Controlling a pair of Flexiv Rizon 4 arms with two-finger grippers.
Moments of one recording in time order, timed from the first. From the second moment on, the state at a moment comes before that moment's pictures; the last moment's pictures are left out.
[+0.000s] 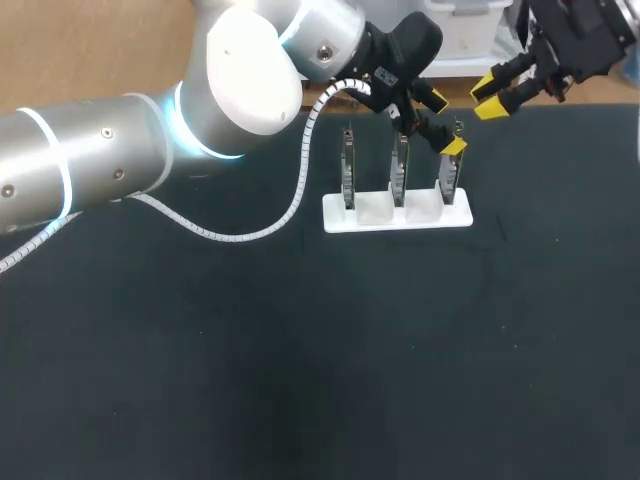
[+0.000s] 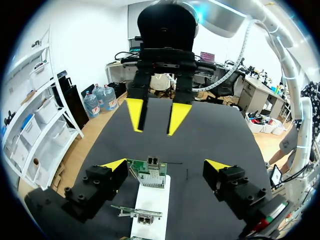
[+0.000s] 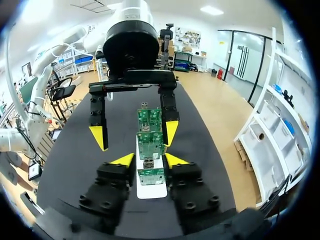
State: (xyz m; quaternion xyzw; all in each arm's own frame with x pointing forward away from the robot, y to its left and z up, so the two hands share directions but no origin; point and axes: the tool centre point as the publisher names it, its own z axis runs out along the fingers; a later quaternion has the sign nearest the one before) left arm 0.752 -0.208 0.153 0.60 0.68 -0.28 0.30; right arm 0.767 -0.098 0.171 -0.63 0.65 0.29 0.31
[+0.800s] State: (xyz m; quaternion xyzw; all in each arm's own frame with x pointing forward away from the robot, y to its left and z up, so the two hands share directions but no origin) left arm 0.752 -0.208 0.153 0.60 0.68 -0.28 0.30; right arm 0.758 -0.081 0.165 -0.63 0.64 0.31 0.31
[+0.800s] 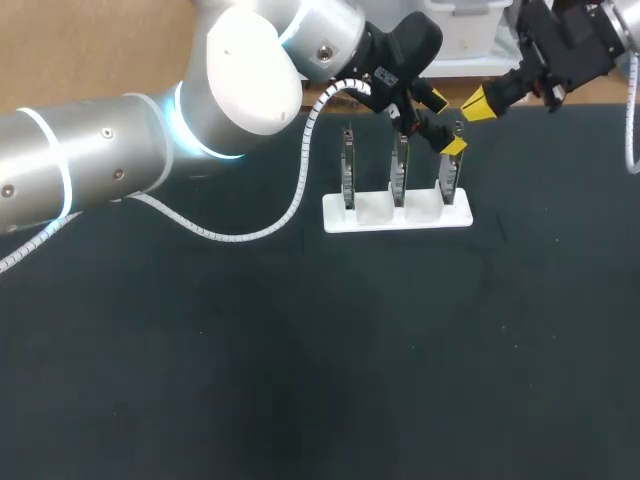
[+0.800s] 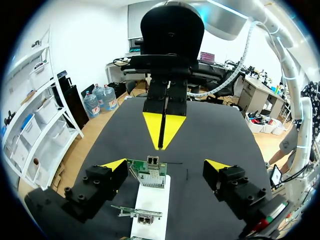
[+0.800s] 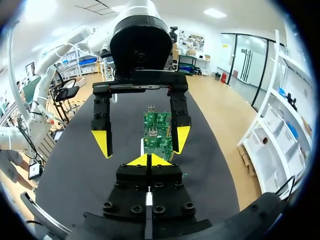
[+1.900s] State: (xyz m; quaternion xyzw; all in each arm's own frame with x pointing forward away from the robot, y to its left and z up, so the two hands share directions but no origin) left arm 0.752 -0.208 0.153 0.60 0.68 -0.28 0.30; right arm 0.767 -0.074 0.150 -0.64 0.64 0.31 0.30
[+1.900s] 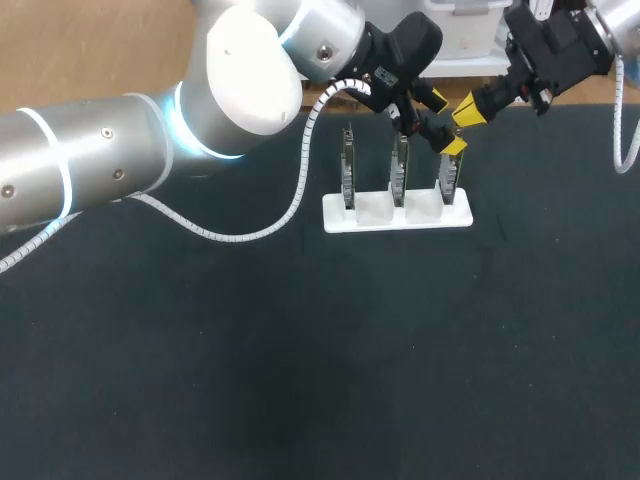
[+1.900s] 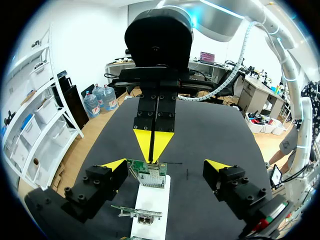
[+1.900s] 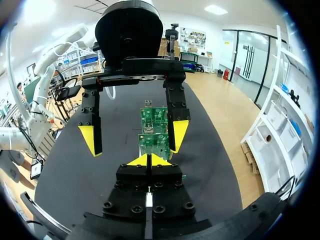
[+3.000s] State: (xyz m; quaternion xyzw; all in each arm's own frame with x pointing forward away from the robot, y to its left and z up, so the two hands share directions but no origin) left arm 0.752 -0.208 0.153 0.60 0.68 -0.28 0.30; right arm 0.767 -0.074 0.142 -0.63 0.65 0.32 0.29
